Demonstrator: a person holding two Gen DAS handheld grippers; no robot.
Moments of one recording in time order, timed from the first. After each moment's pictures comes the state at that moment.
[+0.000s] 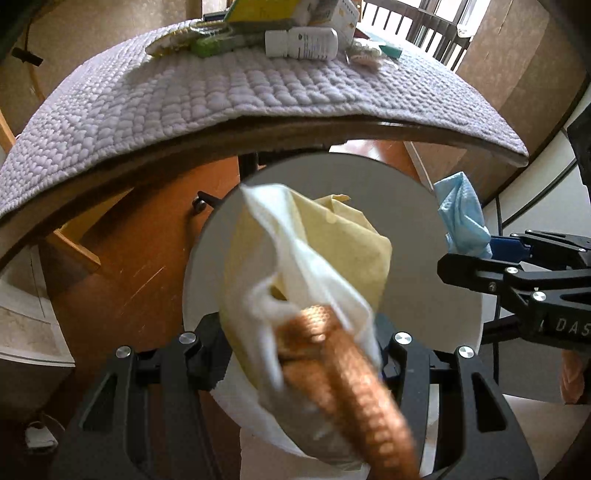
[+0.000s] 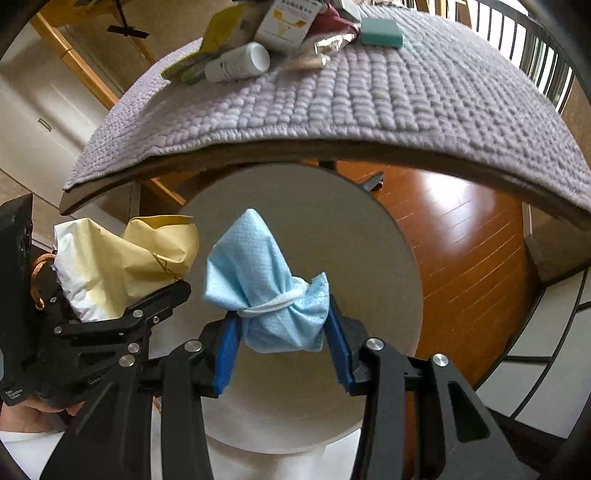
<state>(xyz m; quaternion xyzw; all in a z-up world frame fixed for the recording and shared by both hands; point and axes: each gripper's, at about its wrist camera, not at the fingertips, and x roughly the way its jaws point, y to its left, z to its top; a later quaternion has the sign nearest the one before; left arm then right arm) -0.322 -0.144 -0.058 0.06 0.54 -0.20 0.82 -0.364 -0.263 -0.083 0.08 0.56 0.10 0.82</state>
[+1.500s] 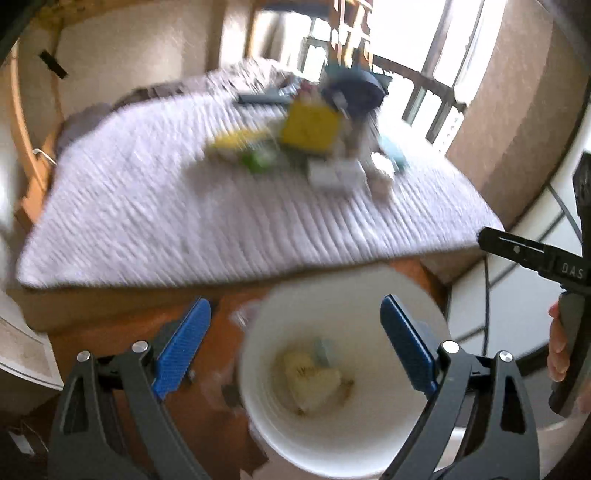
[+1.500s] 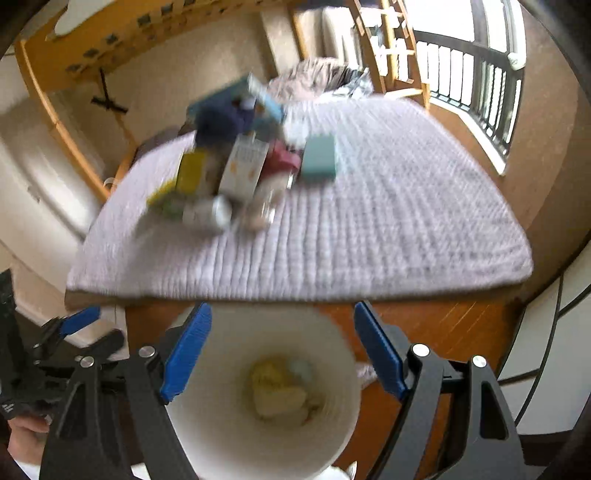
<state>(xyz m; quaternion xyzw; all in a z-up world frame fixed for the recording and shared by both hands) -0.289 -0.107 0.029 0.00 0.43 -0.19 0.88 -0.357 -0.306 0.003 0.11 0.42 0.02 0.90</state>
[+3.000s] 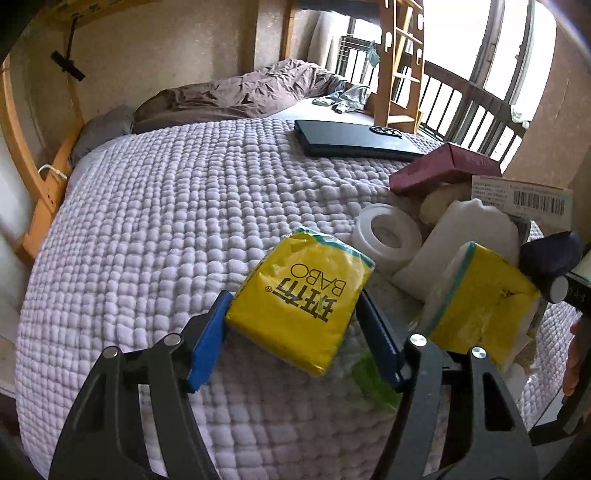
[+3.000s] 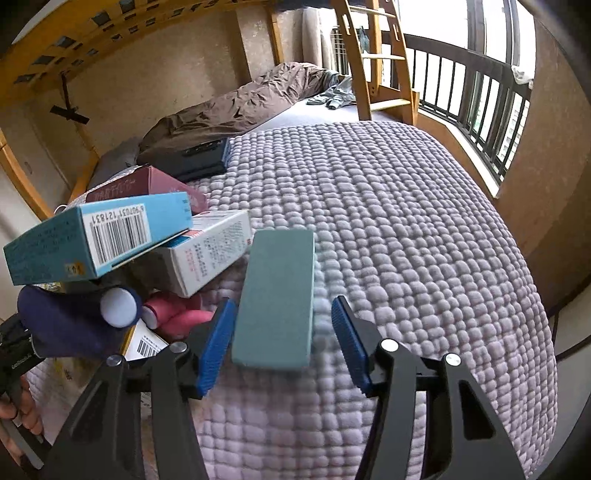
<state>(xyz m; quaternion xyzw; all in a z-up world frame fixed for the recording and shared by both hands) -0.079 -0.117 -0.003 0.01 0.44 -0.13 0.89 -0.146 -0.345 -0.025 0.09 0.43 -0.03 0.90</state>
